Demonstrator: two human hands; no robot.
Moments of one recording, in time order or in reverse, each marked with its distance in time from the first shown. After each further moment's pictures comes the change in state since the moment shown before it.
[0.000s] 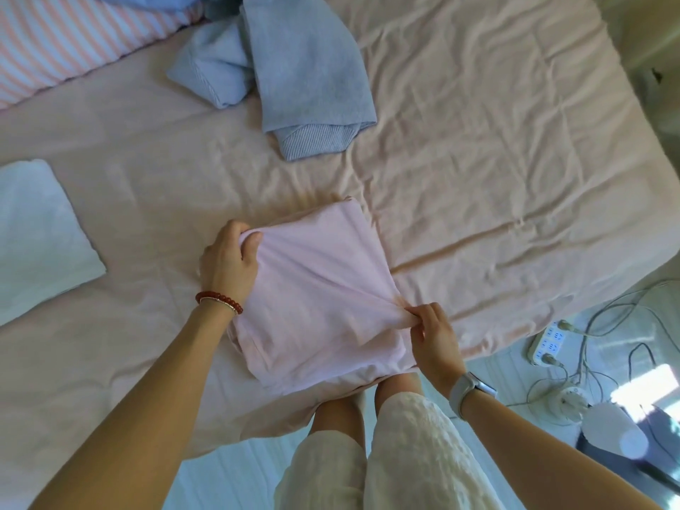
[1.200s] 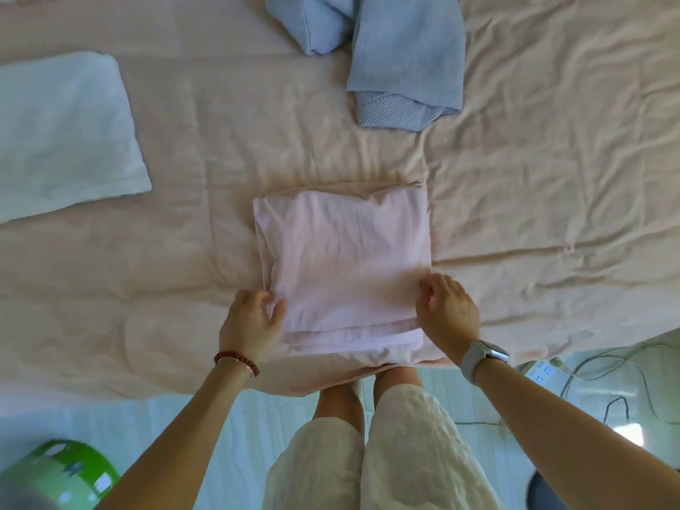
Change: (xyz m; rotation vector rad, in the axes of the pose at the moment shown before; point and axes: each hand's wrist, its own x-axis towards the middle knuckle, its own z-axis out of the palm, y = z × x) left_hand -0.136 -0.079 0.017 -0.048 -0.080 -0.341; right_hand 0.027 -0.042 0.005 -0.407 -0.045 -0.195
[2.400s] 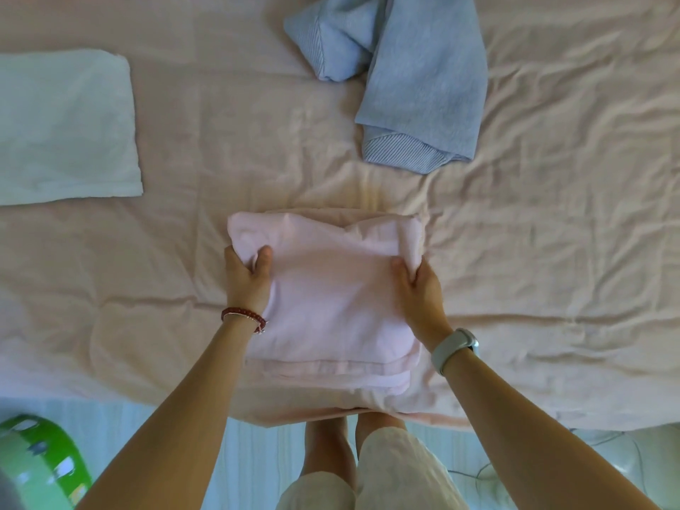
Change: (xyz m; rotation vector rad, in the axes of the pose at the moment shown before) left_hand 0.085 0.065 0.023 -0.661 0.325 -0.235; right_hand 0.093 -0.033 -0.013 0.687 -0.155 0.126
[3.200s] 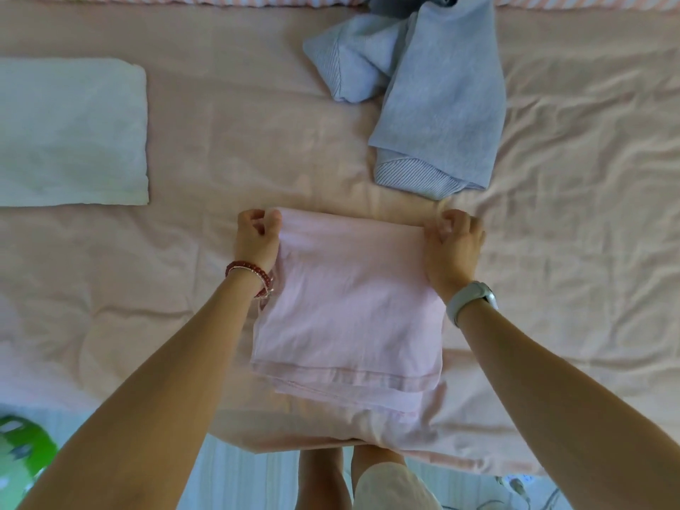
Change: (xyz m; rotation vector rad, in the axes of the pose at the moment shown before) left_hand 0.061 0.035 0.027 0.057 -0.056 -0.086; right_hand 0.088 -0.037 -0.016 -0.319 0.227 -0.170
